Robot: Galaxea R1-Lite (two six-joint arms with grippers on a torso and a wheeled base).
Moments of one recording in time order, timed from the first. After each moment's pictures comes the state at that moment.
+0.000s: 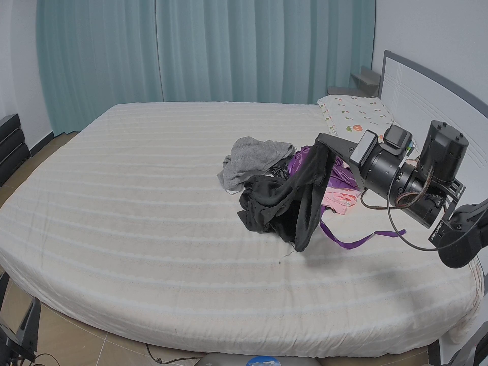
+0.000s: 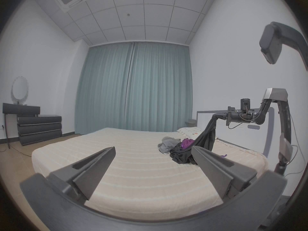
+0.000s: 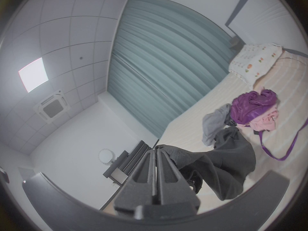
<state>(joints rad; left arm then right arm) -0.01 0.14 -0.17 -0.08 -0.13 -0.06 0.52 1.74 -0.76 -1.08 0.15 0.81</state>
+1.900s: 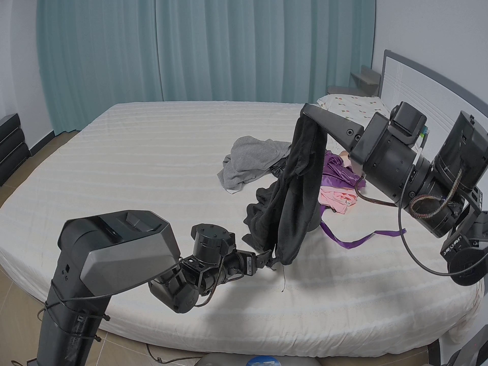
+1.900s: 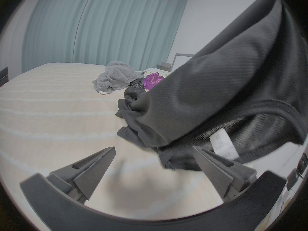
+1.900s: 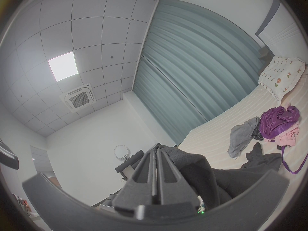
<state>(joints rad) -0.58 2.50 -1.01 -1.08 -0.02 -0.29 0.68 1.65 -0.75 -1.20 0.13 0.68</state>
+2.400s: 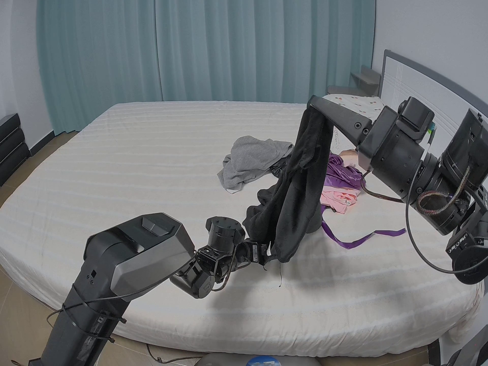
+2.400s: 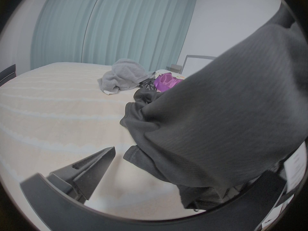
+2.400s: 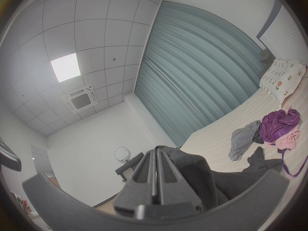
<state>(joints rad) -0.56 2.66 -1.33 -0.91 0.06 -0.31 0.68 1.63 -0.75 -1.21 0.12 0.67</state>
